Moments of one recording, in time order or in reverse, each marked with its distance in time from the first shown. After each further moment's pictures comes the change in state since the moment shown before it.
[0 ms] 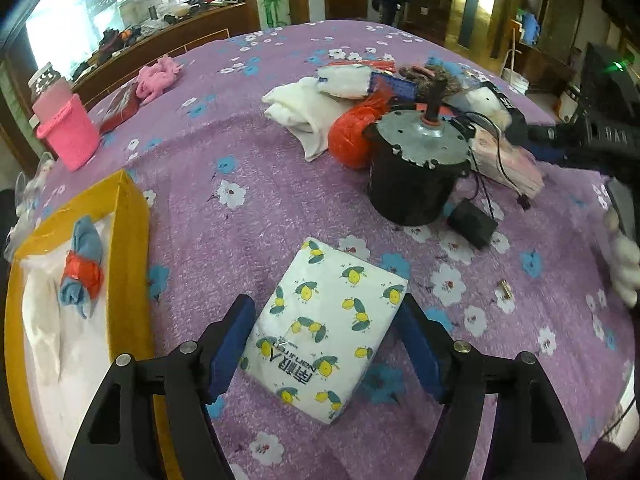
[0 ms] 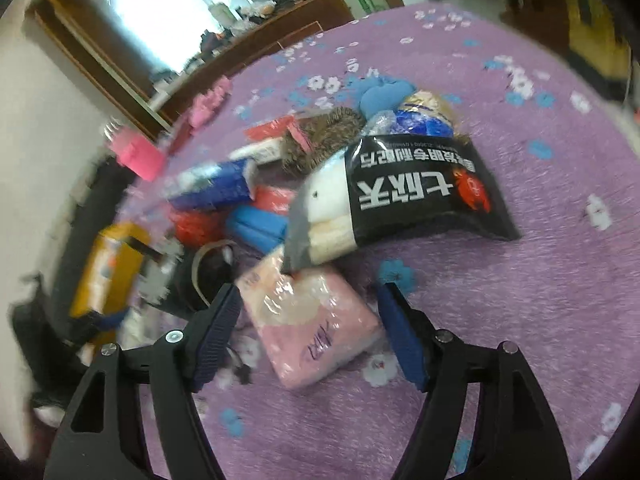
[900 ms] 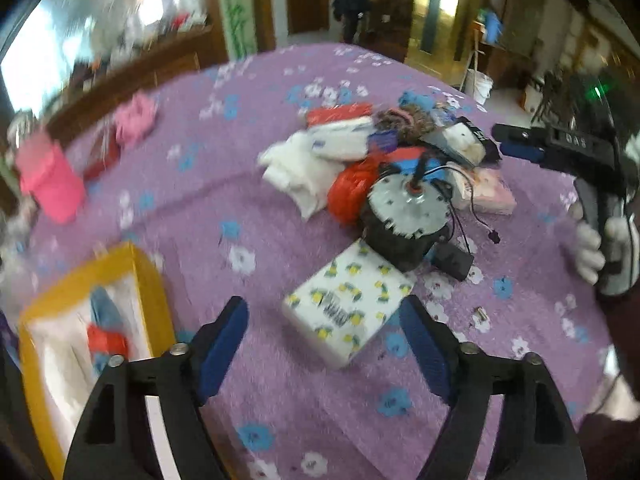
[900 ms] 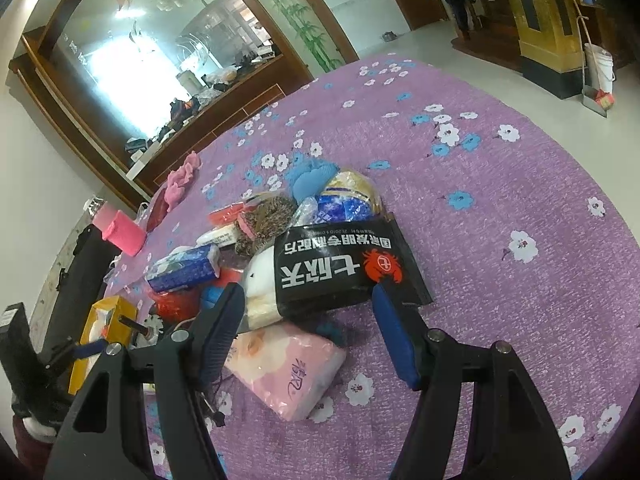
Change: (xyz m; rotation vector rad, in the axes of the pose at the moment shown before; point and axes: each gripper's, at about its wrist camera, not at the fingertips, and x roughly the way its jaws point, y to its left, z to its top) left arm -0.024 0.046 0.042 0.063 -0.035 -0.115; right arm -0.036 -0.040 0.015 0.157 -0.226 -0.026
